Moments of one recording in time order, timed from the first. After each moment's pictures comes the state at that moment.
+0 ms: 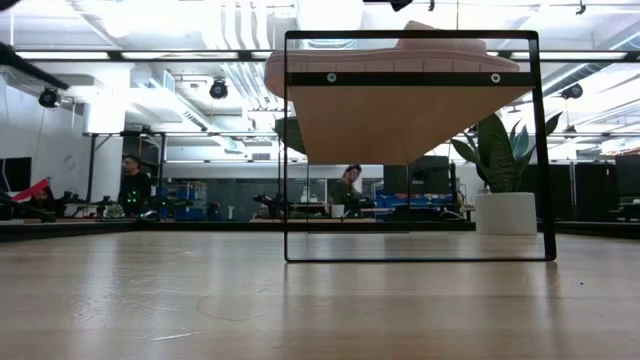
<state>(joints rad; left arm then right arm) -0.85 1.80 1.21 -1.50 0.07 -1.44 -0.18 1.31 1.38 -0.54 -0.18 -0.44</state>
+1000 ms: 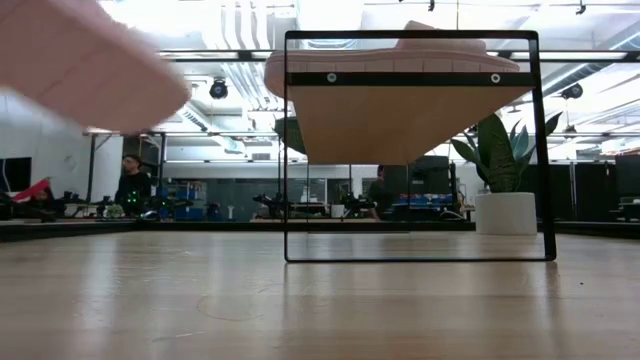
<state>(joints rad) -0.86 1.39 1.15 -1.36 -0.88 -1.07 -0.13 1.28 1.38 -0.54 -0.18 -0.40</state>
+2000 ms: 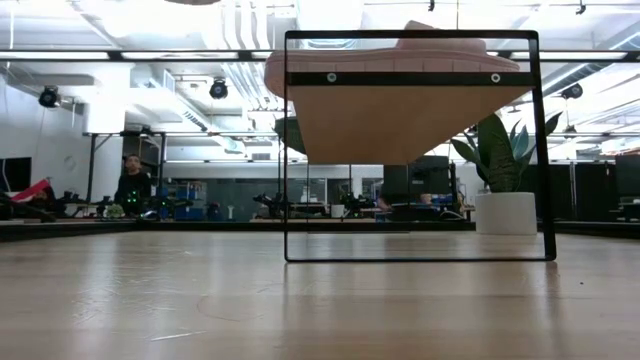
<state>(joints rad) -0.83 1.21 1.14 -0.63 -1.13 0.20 0.13 1.52 1.37 -0.15 -0.24 -1.12</state>
